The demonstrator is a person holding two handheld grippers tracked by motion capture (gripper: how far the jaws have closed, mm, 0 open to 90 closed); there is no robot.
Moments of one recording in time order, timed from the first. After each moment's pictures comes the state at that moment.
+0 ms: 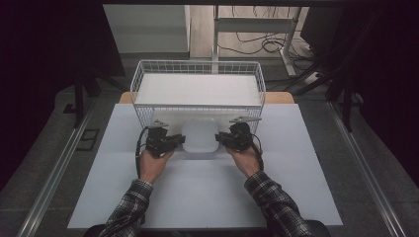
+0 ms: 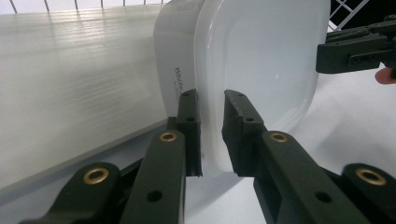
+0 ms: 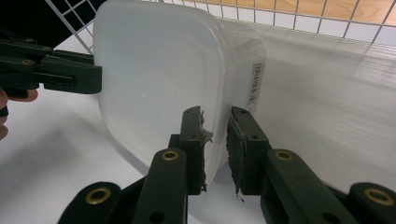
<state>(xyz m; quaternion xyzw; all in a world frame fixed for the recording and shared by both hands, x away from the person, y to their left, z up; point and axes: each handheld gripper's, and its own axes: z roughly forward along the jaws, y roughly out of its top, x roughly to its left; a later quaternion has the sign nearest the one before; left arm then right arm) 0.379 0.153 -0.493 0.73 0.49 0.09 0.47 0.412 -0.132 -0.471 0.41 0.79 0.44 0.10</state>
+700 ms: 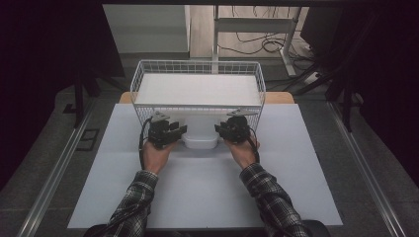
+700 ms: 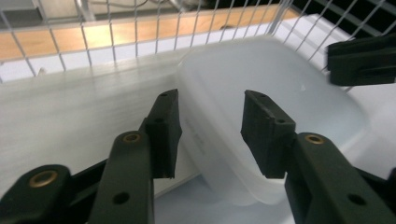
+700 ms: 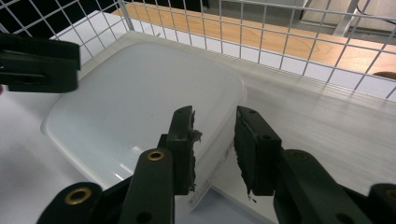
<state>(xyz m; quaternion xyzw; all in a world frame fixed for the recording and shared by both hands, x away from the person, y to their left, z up) 0.397 0.150 -0.485 0.71 0.48 0.16 0.49 0.434 -0.123 -0.468 0.41 0.78 0.44 0.16</state>
